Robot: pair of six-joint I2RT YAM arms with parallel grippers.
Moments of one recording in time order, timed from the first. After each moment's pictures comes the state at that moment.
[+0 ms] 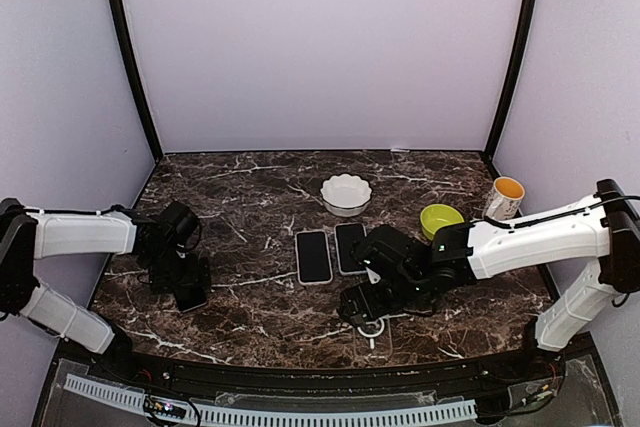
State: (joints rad) left arm -0.46 1.35 0.64 -0.65 -0.08 -0.72; right arm 1.18 1.53 0.94 -0.50 0.06 0.70
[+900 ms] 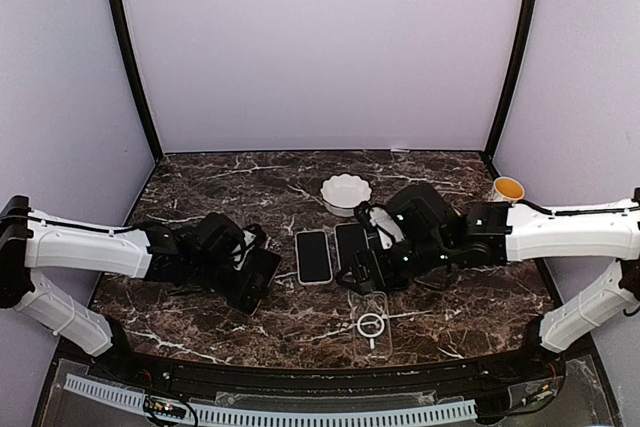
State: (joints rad) left arm -0.88 1.37 0.69 -0.34 -0.08 -0.35; right arm 1.09 1.36 0.94 -0.40 -0.05 0.55
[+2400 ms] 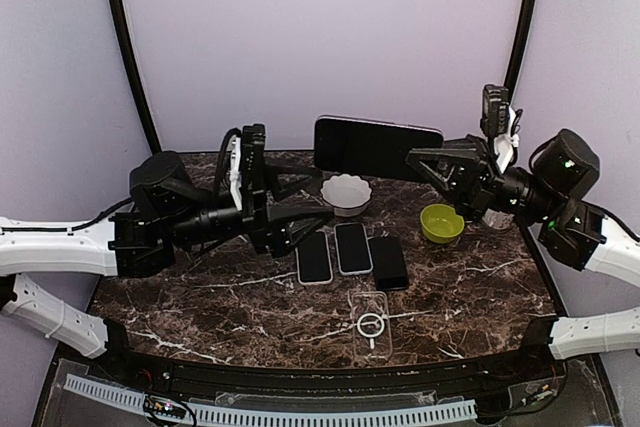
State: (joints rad) left arm -1.10 1.17 0.84 0.45 0.24 -0.02; right arm 0.89 0.86 0.82 0.29 -0.49 0.23
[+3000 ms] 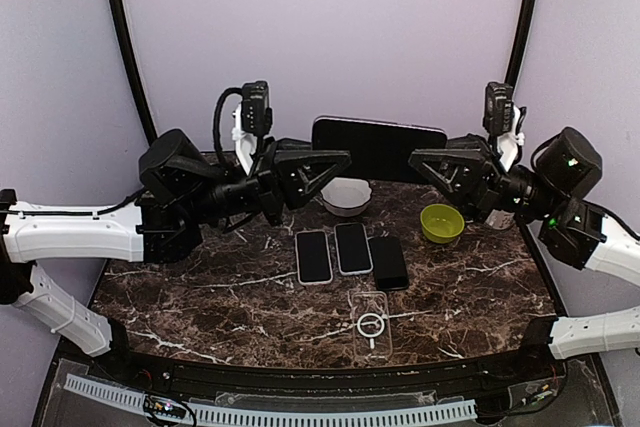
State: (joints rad) left arm -1.09 1.37 1.01 0.77 0.43 -0.30; right arm 0.89 0.87 0.82 0.39 -0.56 0.28
